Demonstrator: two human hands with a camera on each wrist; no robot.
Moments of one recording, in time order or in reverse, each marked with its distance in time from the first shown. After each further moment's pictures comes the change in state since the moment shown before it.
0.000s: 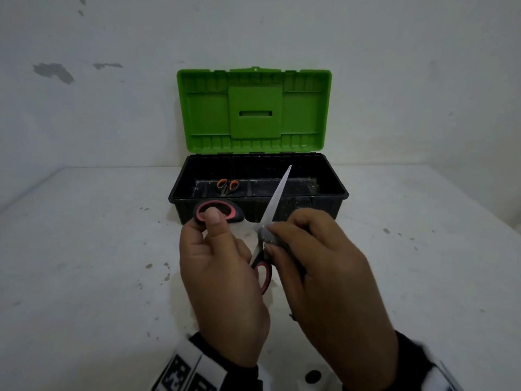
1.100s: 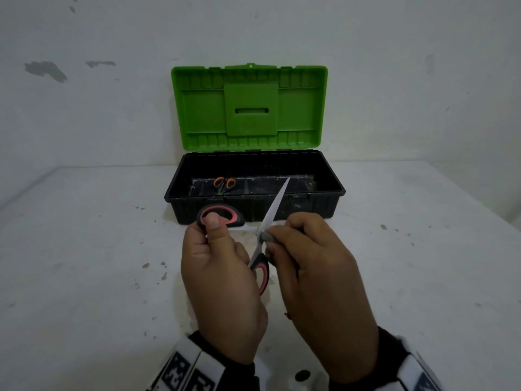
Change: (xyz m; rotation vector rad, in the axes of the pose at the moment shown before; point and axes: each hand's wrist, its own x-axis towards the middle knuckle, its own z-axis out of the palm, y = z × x) left_hand -0.001 -0.009 -0.001 0.033 -0.010 0.000; right_hand -0.007 0.010 0.017 0.044 0.013 0.081
